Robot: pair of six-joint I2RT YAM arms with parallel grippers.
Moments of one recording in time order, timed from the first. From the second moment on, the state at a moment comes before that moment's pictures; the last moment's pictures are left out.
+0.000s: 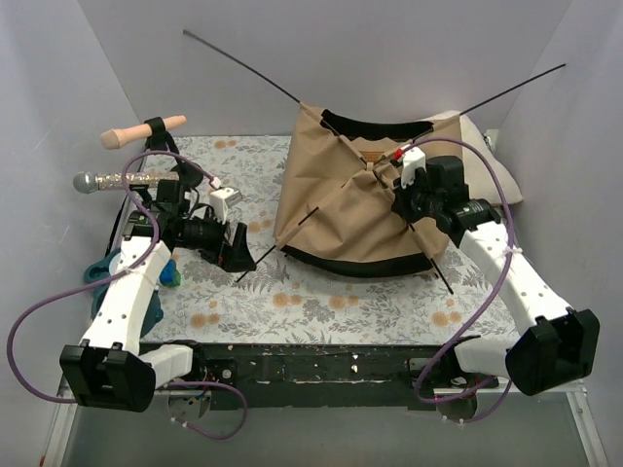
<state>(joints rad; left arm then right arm) -0.08 1.15 1.14 -1.07 0.73 0.28 0.34 1.29 1.15 -0.50 -0.19 -0.20</state>
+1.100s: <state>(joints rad) -0.21 1.11 0.86 -1.01 0.61 0.55 0.30 1.26 1.07 -0.56 -0.46 -0.19</state>
